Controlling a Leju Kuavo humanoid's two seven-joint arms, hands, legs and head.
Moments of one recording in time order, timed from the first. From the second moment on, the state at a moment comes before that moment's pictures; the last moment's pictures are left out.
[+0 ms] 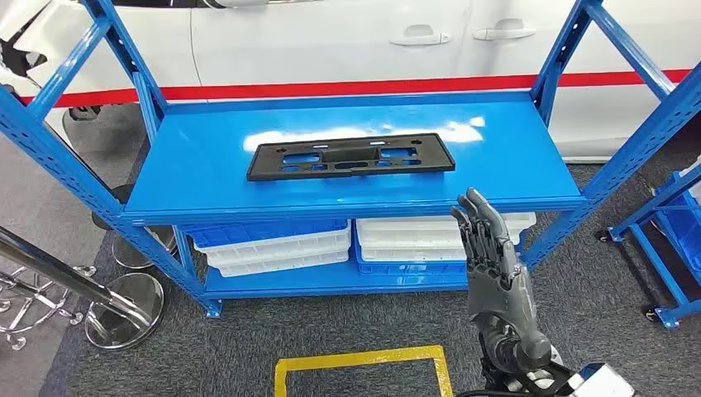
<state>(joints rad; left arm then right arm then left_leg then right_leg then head) 0.00 -0.03 0.29 -0.20 0.27 0.08 -0.40 0.04 -0.14 0.31 -2.11 -0.02 0.04 -0.54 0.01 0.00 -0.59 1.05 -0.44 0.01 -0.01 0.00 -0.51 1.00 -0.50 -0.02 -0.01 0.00</state>
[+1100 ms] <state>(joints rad) 0.00 -0.04 0.32 -0.20 0.27 0.08 -0.39 0.05 -0.15 0.33 -2.10 -0.05 0.02 -0.55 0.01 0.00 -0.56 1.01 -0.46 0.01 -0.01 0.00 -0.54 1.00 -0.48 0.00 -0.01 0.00</state>
